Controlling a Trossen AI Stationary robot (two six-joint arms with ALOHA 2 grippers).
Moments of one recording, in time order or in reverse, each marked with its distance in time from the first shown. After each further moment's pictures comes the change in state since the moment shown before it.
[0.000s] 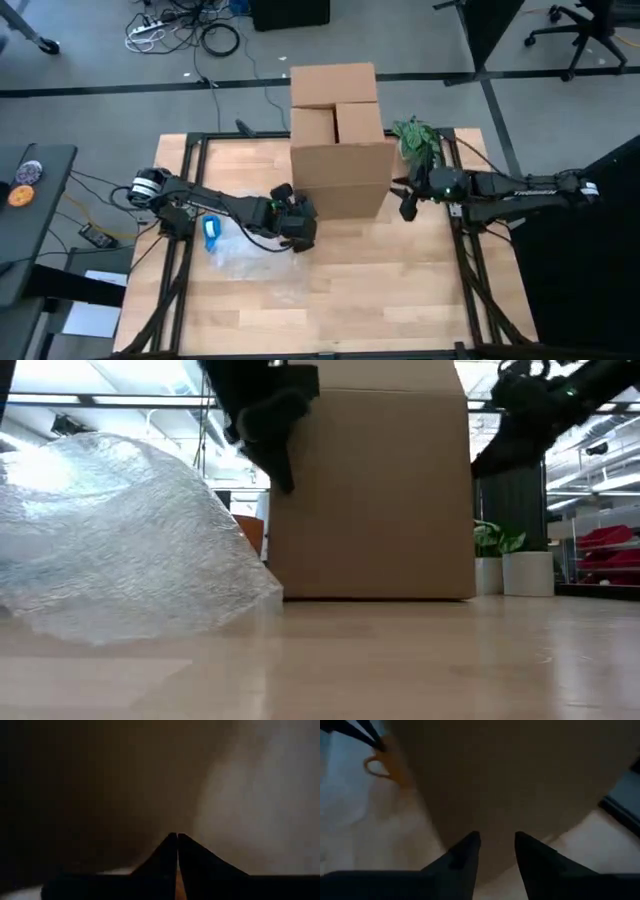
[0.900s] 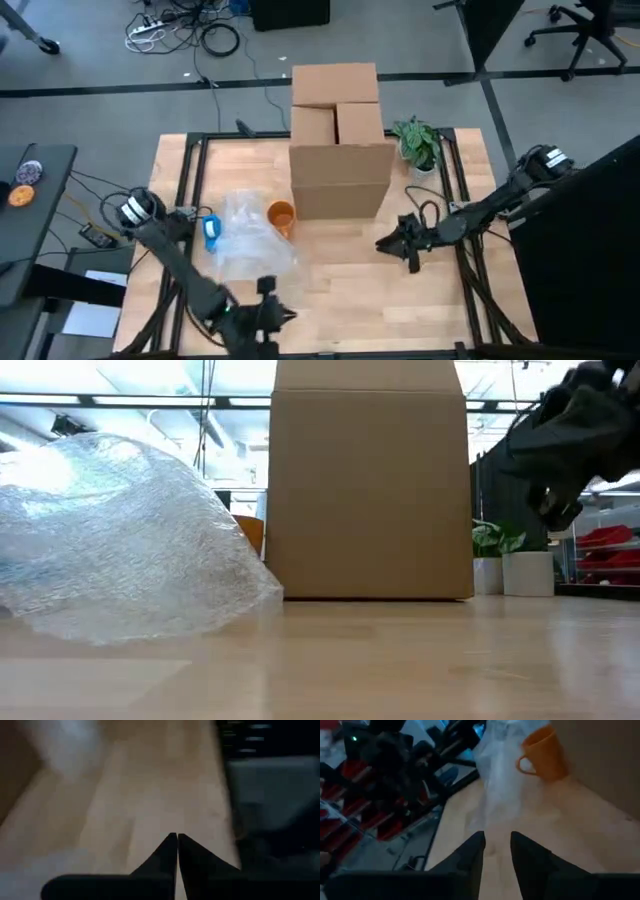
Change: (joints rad) left arm -0.667 0.107 -0.017 0.325 -0.315 -0.407; right arm 0.563 0.547 -0.318 1.208 0.108 0.425
